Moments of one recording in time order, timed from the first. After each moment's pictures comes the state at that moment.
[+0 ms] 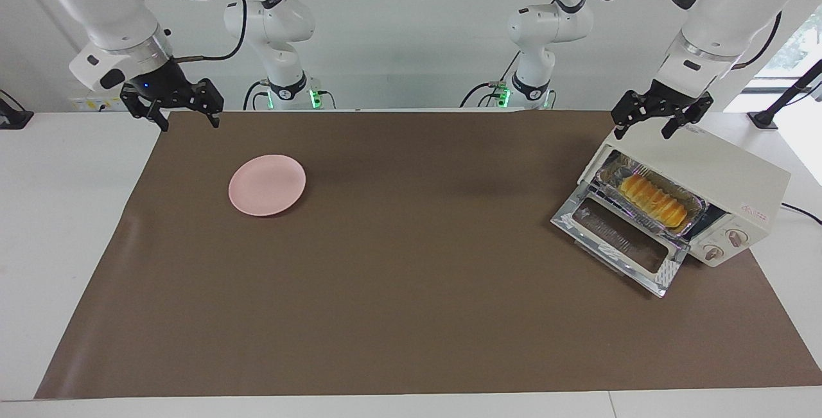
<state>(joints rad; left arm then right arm) 0.05 0.01 -0.13 -1.55 0.01 1.56 0.00 -0.06 -0.06 0.01 -1.66 -0.01 1.53 -0.13</state>
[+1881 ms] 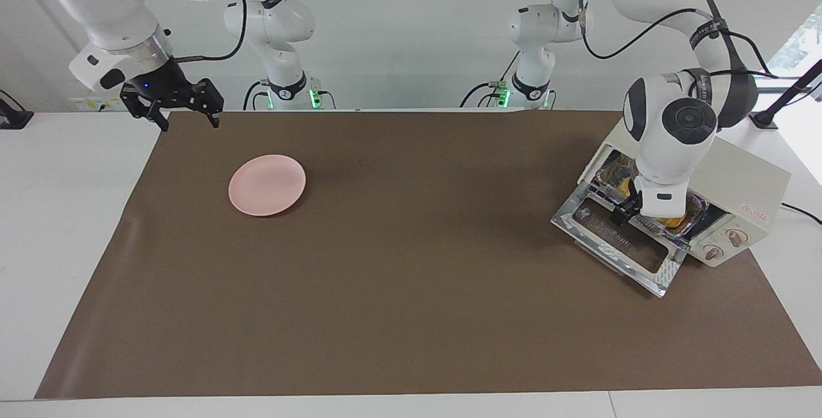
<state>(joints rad) 0.02 0.27 -0.12 -1.69 0.32 1.84 -0.68 -0.06 -0.06 0.01 -1.66 -0.01 1.53 -0.13</state>
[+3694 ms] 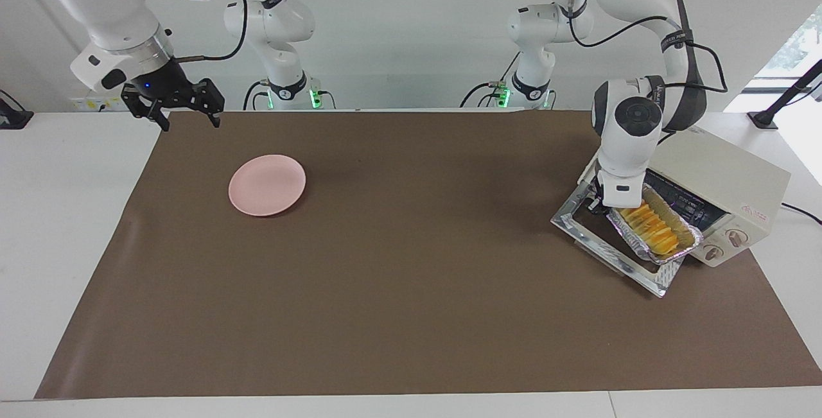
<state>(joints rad) -0.05 0.17 -0.14 -1.93 0.32 2.07 -0.73 -0.06 -0.06 0.01 -1.66 -0.01 1.53 -0.13</state>
